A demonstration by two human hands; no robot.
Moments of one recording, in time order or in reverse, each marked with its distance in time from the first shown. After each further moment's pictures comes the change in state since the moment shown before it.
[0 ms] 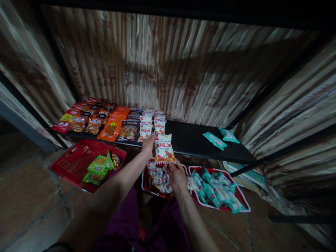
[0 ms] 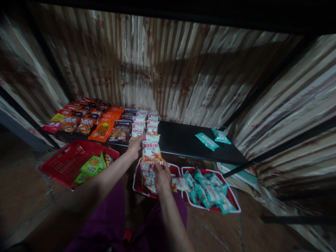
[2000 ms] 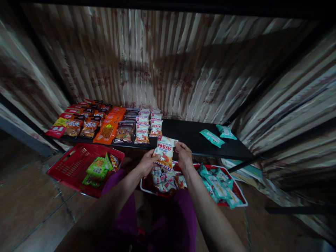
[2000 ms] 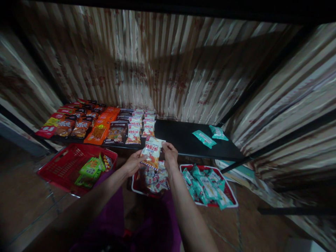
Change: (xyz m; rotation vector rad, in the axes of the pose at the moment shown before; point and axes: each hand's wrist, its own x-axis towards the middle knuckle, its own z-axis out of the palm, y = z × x) left_hand -0.027 -0.042 -0.027 0.039 -0.433 -0.190; right_hand 0.079 -0.065 0.019 -0.254 0.109 -0.165
